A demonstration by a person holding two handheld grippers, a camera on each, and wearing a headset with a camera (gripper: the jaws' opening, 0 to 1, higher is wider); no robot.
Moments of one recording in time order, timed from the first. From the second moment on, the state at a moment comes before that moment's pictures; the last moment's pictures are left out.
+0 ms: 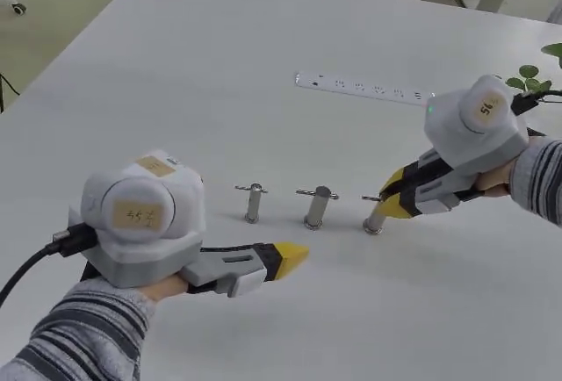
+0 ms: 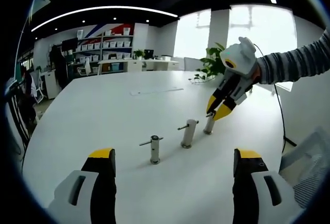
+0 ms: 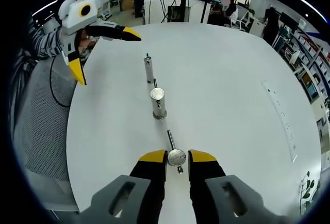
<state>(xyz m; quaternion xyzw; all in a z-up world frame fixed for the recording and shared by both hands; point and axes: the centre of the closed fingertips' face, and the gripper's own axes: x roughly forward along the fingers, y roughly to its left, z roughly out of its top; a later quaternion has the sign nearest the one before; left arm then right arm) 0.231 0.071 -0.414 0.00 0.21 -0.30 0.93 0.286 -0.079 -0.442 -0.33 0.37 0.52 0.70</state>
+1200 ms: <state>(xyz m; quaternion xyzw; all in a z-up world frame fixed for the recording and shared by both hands) 0.230 0.083 -0.408 0.01 0.22 -0.26 0.94 0.229 -0.090 -0.389 -0.05 0.27 0.32 0.91</state>
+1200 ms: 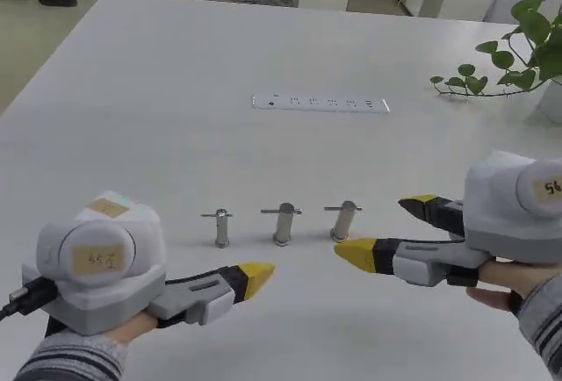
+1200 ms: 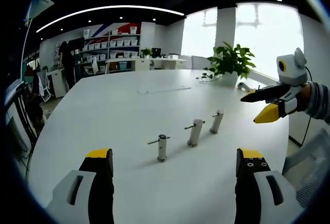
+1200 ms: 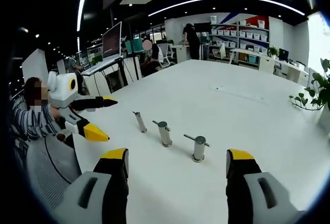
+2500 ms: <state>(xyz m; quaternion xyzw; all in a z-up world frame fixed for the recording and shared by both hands) 0.209 0.110 -0.415 0.00 0.23 -0.19 0.96 0.216 -0.078 -0.402 -0.06 0.19 0.28 0.94</state>
